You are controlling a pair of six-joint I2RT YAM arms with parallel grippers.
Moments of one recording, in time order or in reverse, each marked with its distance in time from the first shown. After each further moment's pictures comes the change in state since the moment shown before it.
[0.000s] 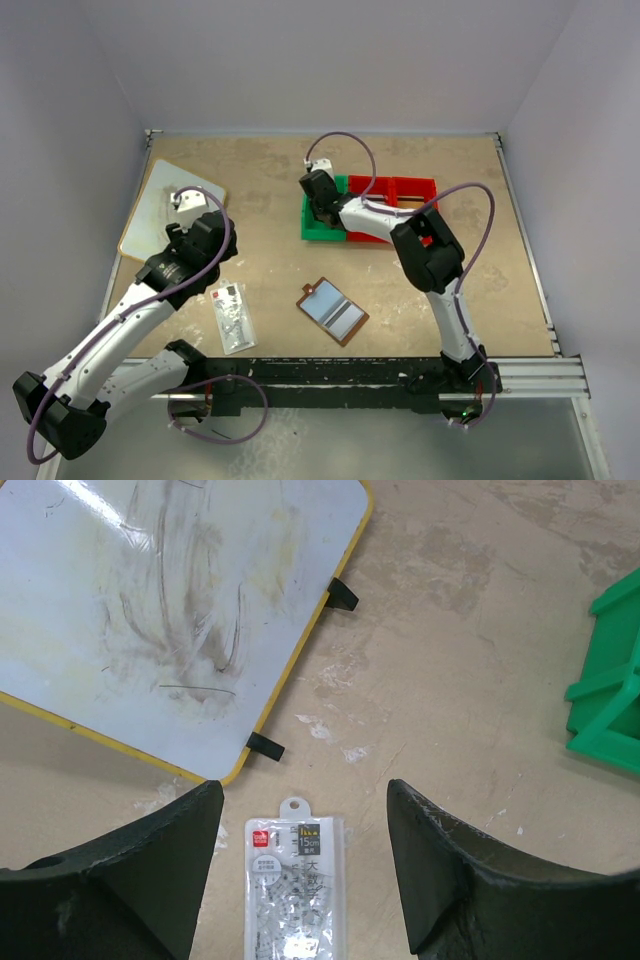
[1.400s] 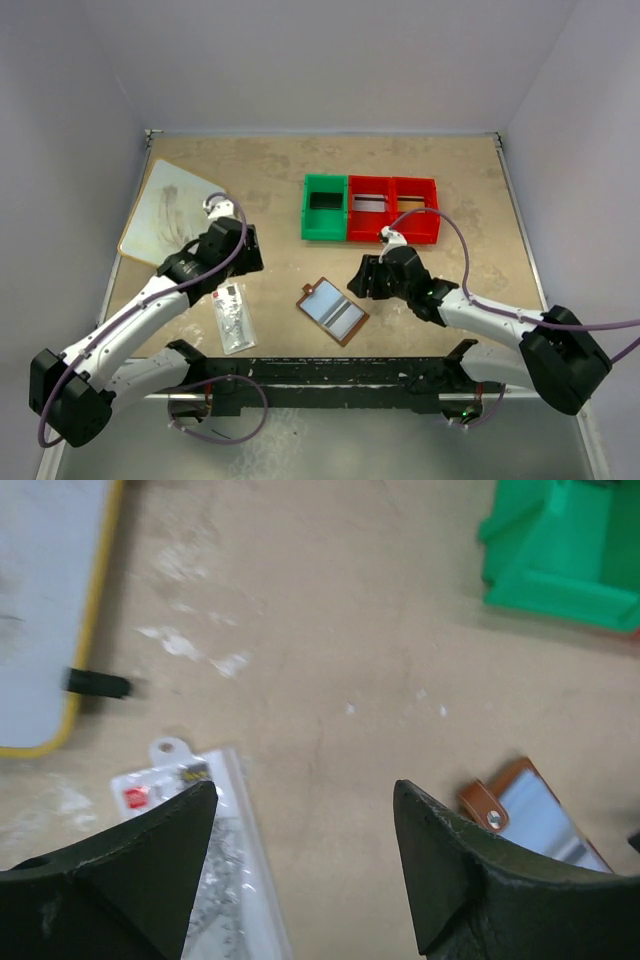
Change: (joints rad) left arm 0.000 0.079 -0.081 0.102 0.300 -0.002; right arm 0.000 -1.054 -1.199 0.288 -0.496 0.381
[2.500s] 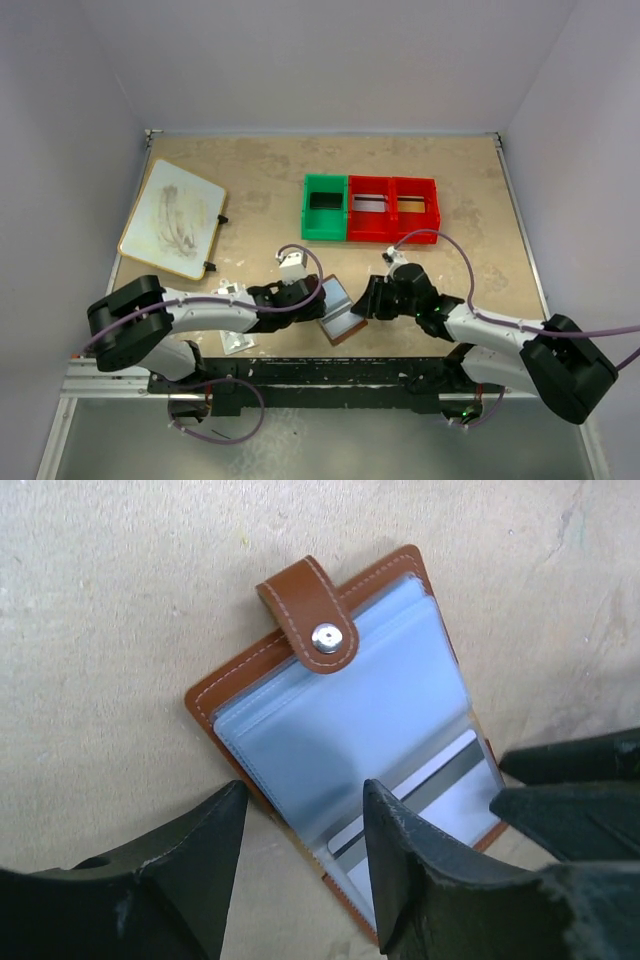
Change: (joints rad) left arm -0.550 0.443 -0.206 0.543 0.018 -0.518; right arm 0.000 -0.052 -0.160 0.063 -0.170 0.111
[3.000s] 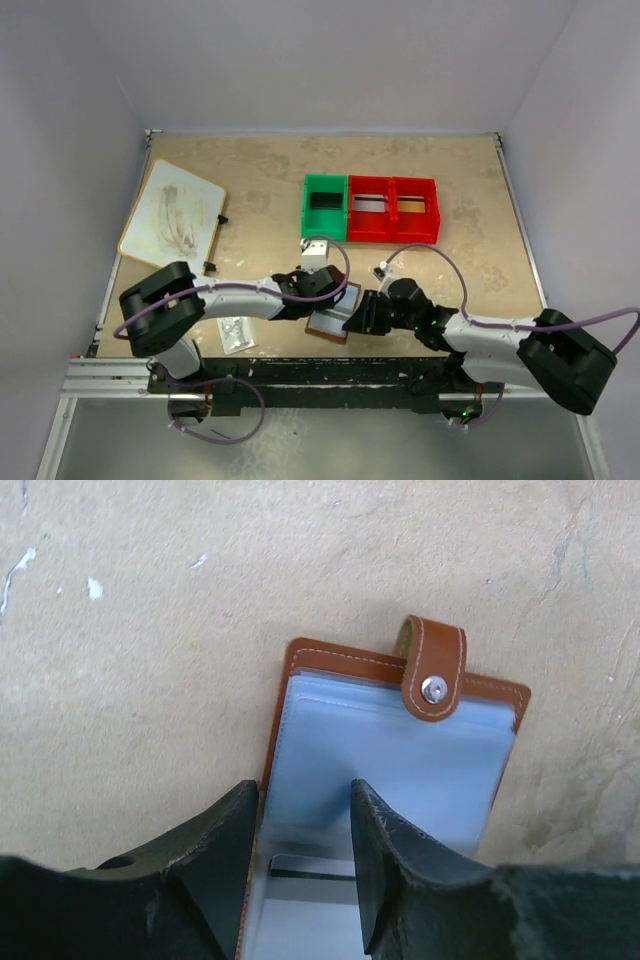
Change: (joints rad) left arm 0.003 0.176 0.196 -0.081 -0.067 0.162; right arm 0.122 0.004 -0.100 0.161 -0.058 0.167
